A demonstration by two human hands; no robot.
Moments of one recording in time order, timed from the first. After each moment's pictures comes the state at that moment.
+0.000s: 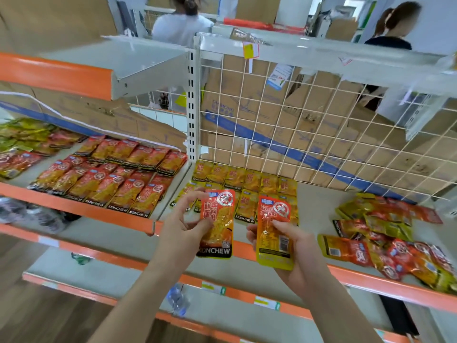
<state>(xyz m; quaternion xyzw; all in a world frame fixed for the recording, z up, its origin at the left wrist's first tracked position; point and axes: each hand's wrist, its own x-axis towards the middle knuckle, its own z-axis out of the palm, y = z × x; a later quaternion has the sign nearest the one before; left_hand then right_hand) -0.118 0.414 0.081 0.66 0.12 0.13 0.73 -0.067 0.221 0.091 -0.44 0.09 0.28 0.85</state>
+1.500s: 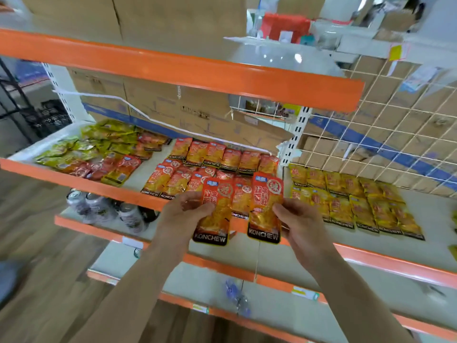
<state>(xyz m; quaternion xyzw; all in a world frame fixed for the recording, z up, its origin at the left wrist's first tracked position) -0.157 0.749 0.057 0.57 0.27 0.10 0.77 -0.103 0.542 0.070 -0.66 0.03 0.12 0.74</state>
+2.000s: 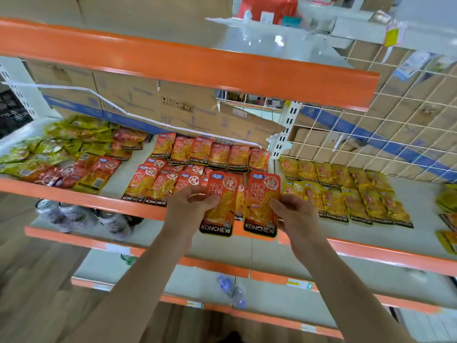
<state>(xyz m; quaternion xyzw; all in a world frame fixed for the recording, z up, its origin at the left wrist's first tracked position) -0.103 0.753 0.043 0.62 0.25 0.06 0.74 -0.068 0.553 0.049 -0.71 0.10 0.05 0.70</state>
